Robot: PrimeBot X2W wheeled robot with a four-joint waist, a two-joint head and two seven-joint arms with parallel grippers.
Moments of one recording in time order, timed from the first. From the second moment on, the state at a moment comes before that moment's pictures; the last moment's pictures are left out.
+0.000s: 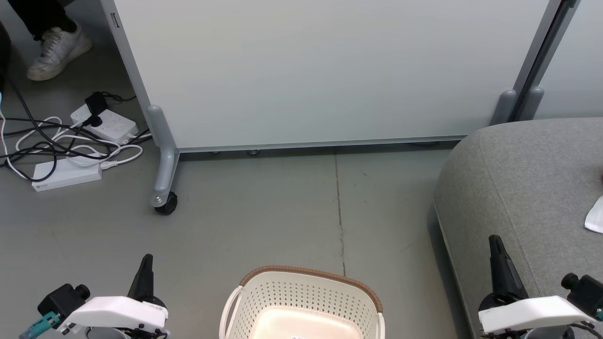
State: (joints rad) left arm -0.08 0.05 0.05 0.43 -0.90 -0.06 -0.01; right arm -0.03 -0.03 0.04 0.27 0.73 0.13 -0.20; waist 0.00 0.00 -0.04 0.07
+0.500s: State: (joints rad) left arm -0.11 0.05 0.13 0.41 -1.05 -0.08 0.07; right arm -0.08 -0.04 0.07 0.28 0.95 0.13 -0.18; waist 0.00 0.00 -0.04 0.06
